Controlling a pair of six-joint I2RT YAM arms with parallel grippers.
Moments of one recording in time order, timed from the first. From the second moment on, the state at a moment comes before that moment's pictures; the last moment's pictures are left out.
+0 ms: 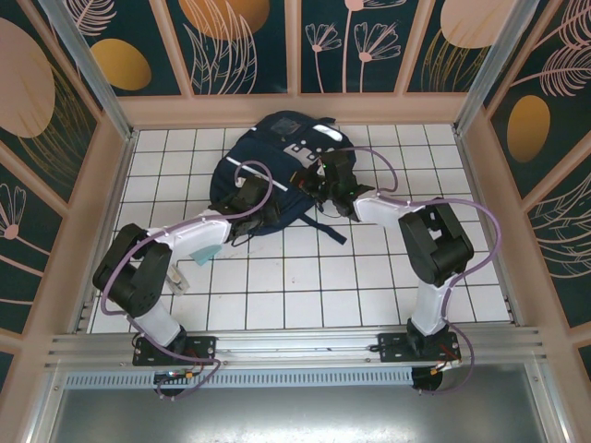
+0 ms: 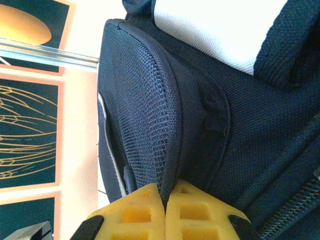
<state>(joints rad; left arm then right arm) -0.61 1.67 0.99 -0.17 -0.12 -0.74 0.56 1.86 1.15 0.23 -0.31 1.05</state>
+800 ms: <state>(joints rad) -0.49 1.67 1.15 -0.47 0.01 -0.30 0.51 1.82 1.19 0.04 -0.38 0.77</state>
